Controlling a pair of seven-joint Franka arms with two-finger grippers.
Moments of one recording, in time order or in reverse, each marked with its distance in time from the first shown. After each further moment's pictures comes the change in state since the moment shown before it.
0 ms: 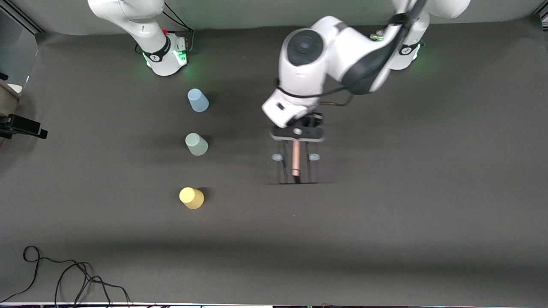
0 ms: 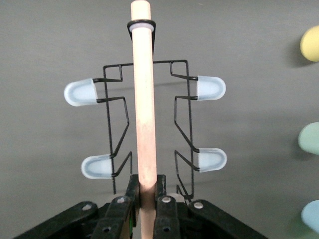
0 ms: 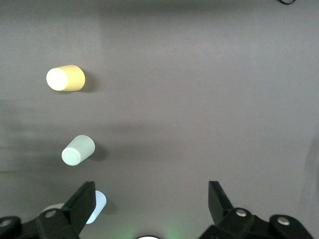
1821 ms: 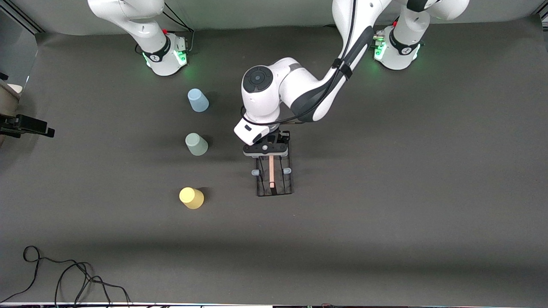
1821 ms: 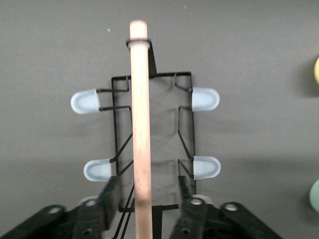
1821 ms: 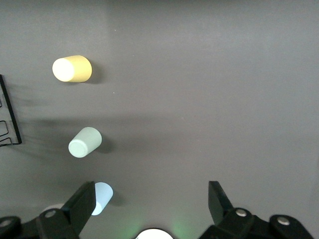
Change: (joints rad) left arm -0.072 0.241 0.014 0.106 0.109 0.185 -0.189; right arm 0.003 0.003 0.005 -0.018 0.032 -0.021 0.002
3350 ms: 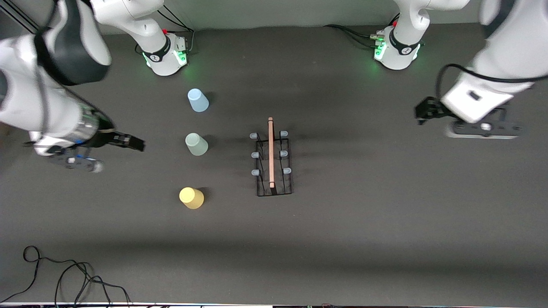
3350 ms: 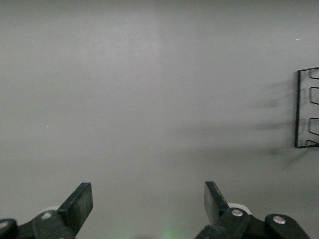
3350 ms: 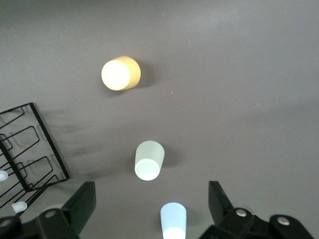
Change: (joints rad) left arm 0.658 -0.635 0.033 -0.297 -0.084 -0.496 0.790; right arm 0.354 -0.042 0.014 -0.339 0.011 0.314 0.572
